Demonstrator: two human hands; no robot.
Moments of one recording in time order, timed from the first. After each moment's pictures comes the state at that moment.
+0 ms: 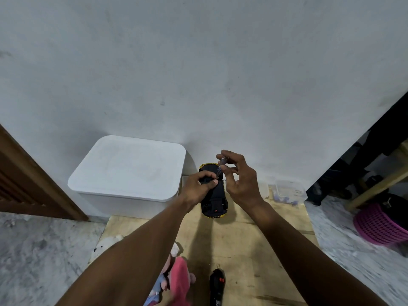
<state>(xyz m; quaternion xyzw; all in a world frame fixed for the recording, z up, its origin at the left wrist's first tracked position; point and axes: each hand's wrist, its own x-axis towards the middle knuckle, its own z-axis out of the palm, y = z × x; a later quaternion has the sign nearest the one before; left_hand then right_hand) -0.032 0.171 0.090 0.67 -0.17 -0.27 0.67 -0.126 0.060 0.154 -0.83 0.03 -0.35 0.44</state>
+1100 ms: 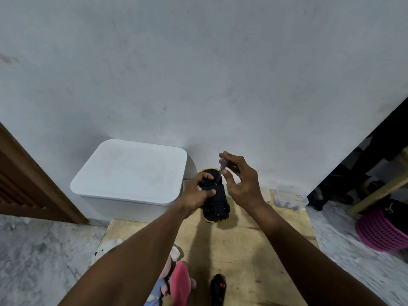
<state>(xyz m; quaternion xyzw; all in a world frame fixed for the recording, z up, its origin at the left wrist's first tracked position) -0.038 0.185 0.103 0.67 -0.15 -0.32 0.66 -0.121 0.053 0.155 -0.81 0.01 -0.34 0.48</state>
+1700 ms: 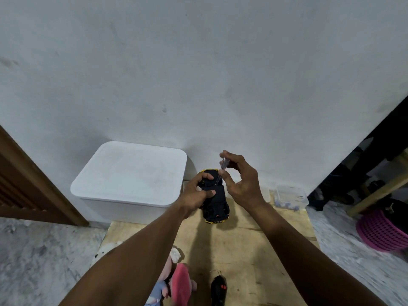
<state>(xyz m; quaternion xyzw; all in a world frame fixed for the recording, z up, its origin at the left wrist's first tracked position) -0.038 0.186 0.112 0.67 -0.14 -0.32 0.66 -0.116 0.050 0.159 -0.82 0.00 -0.35 0.44</state>
